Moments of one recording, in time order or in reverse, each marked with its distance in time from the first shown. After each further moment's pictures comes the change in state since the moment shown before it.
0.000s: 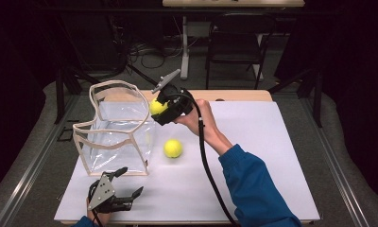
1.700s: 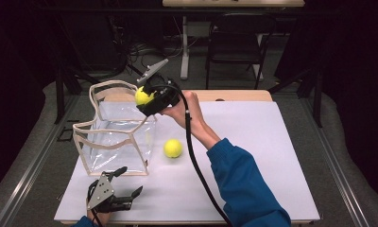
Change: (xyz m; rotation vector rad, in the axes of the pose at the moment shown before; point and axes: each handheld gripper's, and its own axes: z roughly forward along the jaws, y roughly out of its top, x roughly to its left) left arm 0.001 0.000 -0.001 -0.015 0.000 -0.014; right arm 0.006 0.037 0.004 -0.092 -0.010 -0.014
